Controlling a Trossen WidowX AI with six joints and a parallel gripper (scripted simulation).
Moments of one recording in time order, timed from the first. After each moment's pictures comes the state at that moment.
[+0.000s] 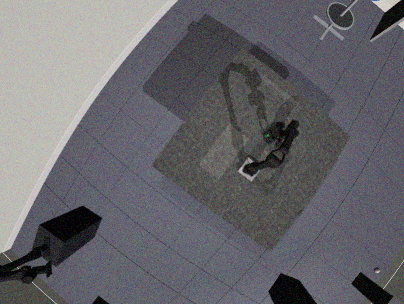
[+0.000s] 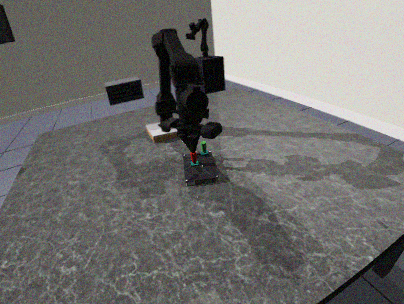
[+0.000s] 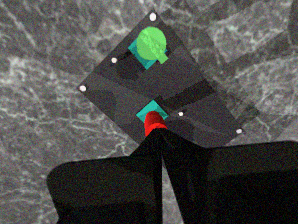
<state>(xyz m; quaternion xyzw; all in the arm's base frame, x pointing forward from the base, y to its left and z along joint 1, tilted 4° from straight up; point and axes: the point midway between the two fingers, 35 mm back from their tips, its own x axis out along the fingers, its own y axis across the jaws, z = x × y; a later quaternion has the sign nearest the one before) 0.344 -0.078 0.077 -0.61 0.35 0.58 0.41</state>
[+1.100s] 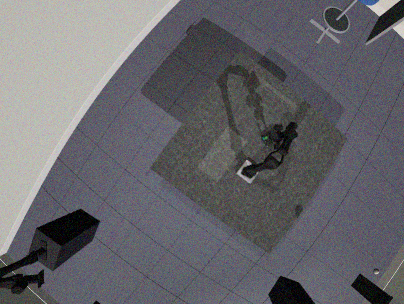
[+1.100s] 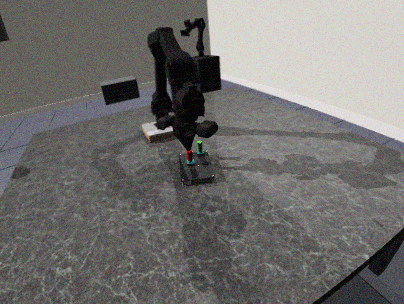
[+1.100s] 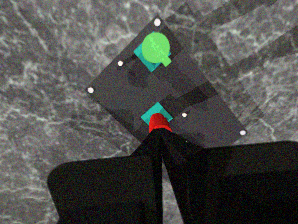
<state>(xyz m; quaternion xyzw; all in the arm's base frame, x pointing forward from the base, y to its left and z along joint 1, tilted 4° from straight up) 0.342 -0.078 0.085 -0.60 0.36 0.59 0.41</state>
